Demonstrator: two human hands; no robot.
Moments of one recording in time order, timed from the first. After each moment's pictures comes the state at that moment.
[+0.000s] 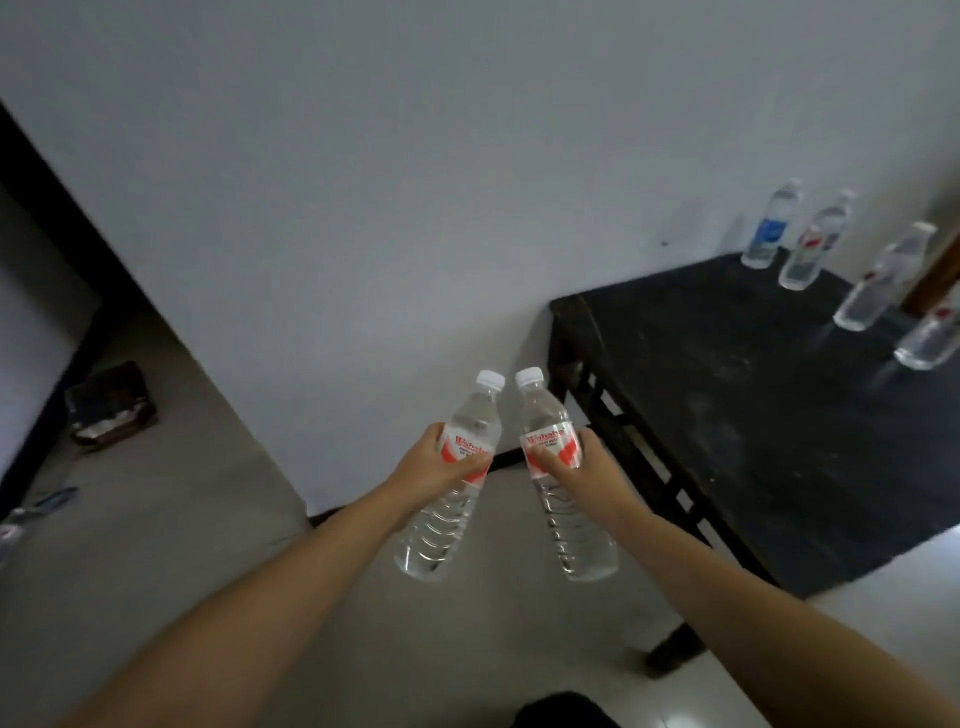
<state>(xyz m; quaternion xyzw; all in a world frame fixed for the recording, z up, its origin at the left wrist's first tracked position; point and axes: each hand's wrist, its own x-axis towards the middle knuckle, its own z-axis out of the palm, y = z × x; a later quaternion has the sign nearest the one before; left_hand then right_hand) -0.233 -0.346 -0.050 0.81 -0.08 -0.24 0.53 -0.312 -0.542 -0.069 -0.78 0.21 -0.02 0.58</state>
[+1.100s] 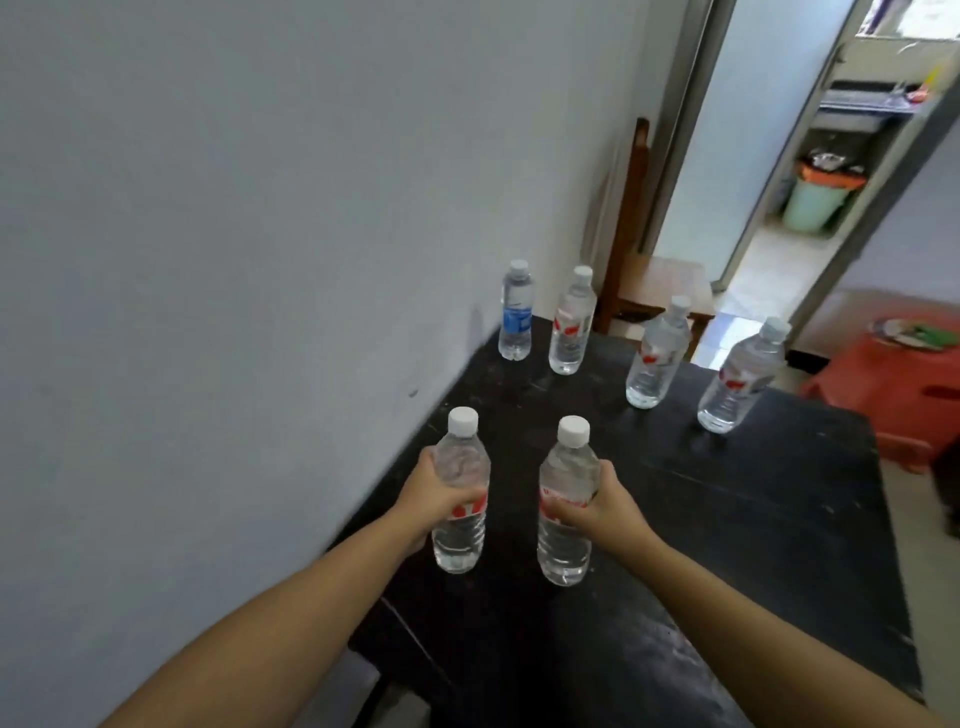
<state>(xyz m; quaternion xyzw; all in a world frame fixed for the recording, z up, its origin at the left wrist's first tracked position) 0.132 -0.876 -0.086 0.73 -0.30 -0.43 0.44 -0.075 -0.957 -0.086 -0.66 0.51 -0.19 0.53</state>
